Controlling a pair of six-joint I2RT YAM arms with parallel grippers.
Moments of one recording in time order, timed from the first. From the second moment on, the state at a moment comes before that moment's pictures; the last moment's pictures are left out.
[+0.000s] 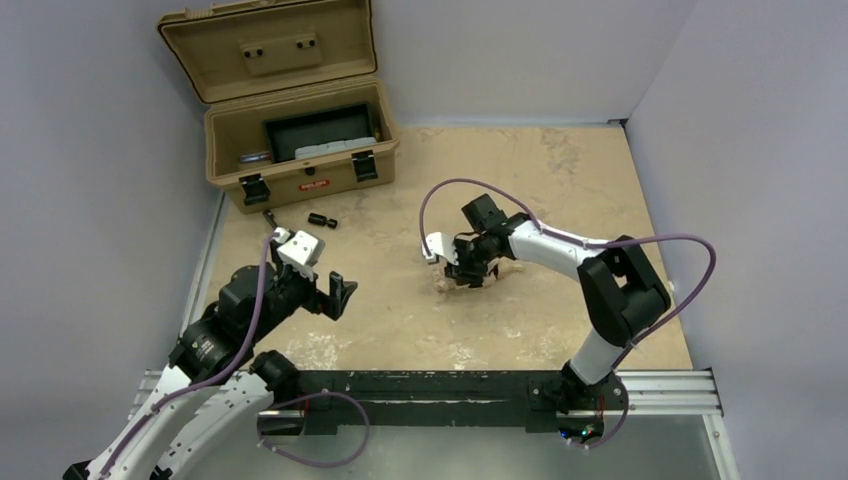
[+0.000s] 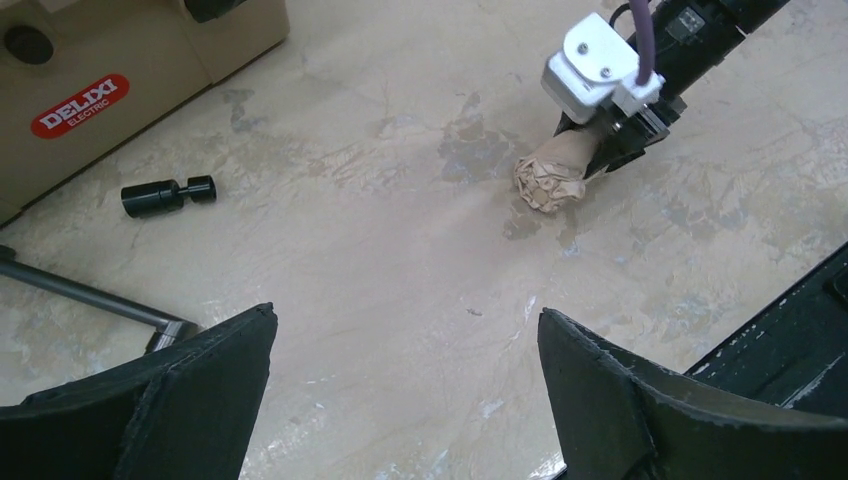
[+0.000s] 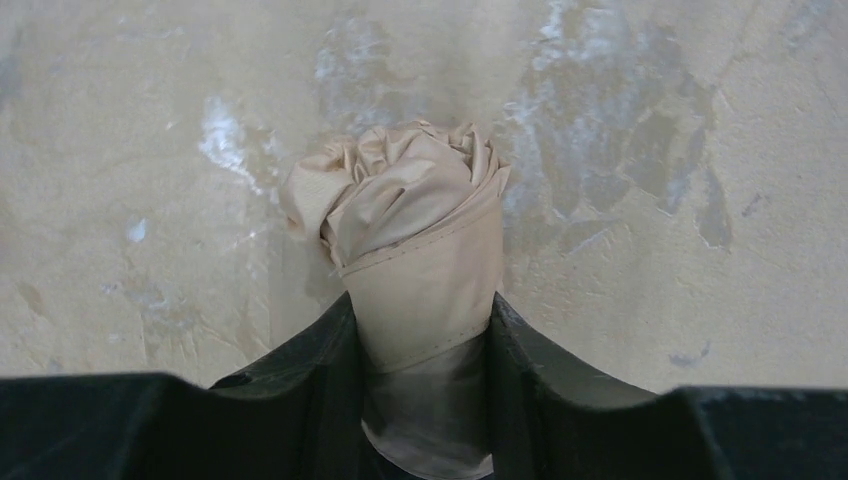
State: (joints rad) left arm -0.65 0.42 0.72 -0.65 -0.06 -0.10; right arm 0.59 1.68 1.01 -0.51 -0.45 -1.04
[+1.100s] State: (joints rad) left arm -0.65 0.41 0.72 -0.65 -0.09 -0.09; right arm 0.10 1.91 1.26 -0.25 -0.62 0.27
